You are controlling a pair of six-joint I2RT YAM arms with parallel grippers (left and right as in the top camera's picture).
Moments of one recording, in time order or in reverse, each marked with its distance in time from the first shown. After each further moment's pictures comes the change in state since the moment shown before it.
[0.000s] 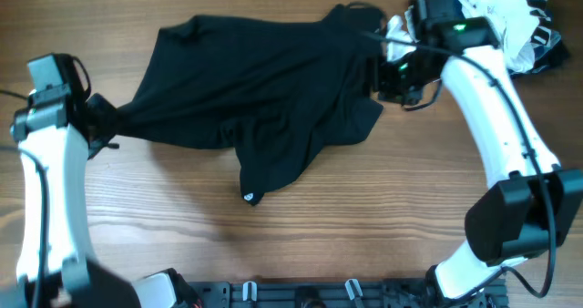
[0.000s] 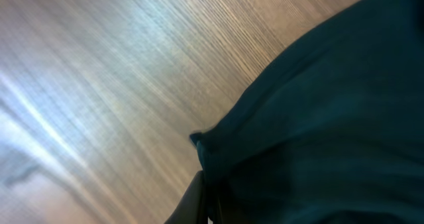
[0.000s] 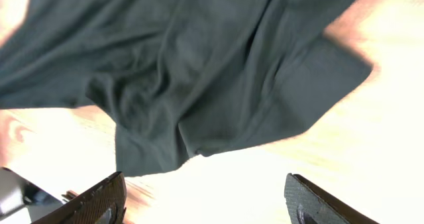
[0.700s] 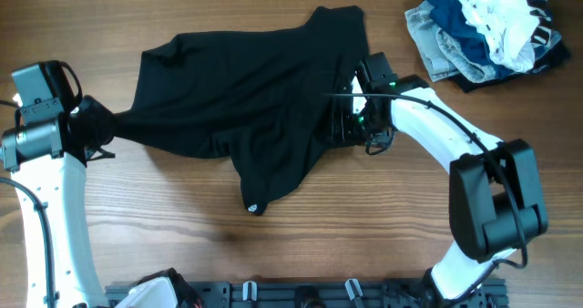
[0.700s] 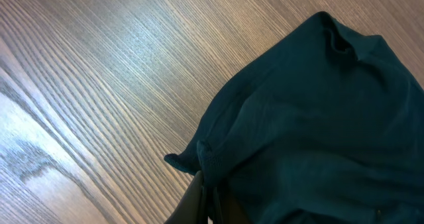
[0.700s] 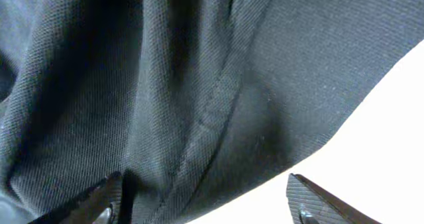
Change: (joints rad) left arm 0.000 -0.136 0.000 -0.021 -0.004 -0.014; right arm 0.148 0.048 -0.437 0.405 0.159 0.110
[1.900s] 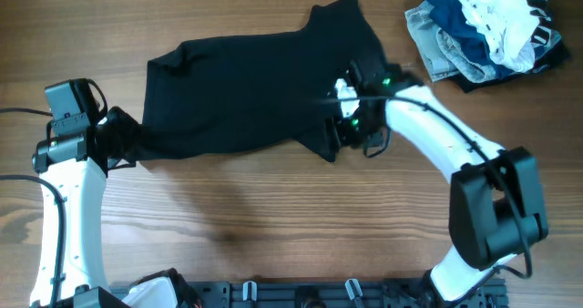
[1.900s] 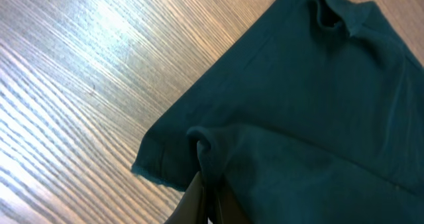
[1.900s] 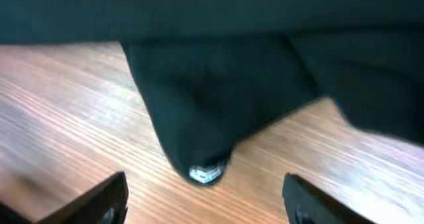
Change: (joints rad) left arm -0.028 0.006 -0.222 0.215 0.138 -0.003; right arm 0.057 -0.032 0.023 -0.069 -0.061 -0.172
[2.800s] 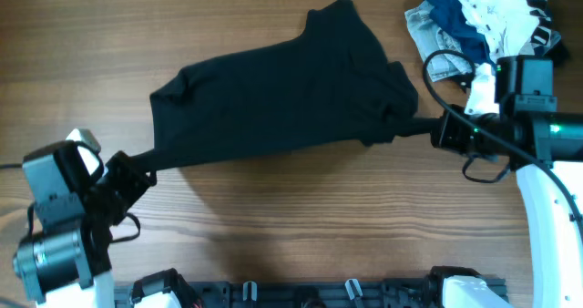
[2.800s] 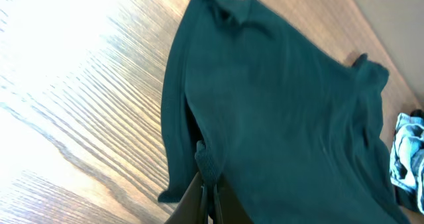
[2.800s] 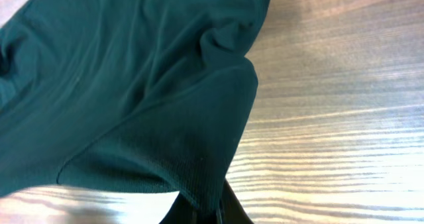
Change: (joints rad) left arm -0.001 -0.508 0.031 -0.394 0.157 -0.001; right arm -0.454 -0.585 0.071 -0.394 0.075 0.065
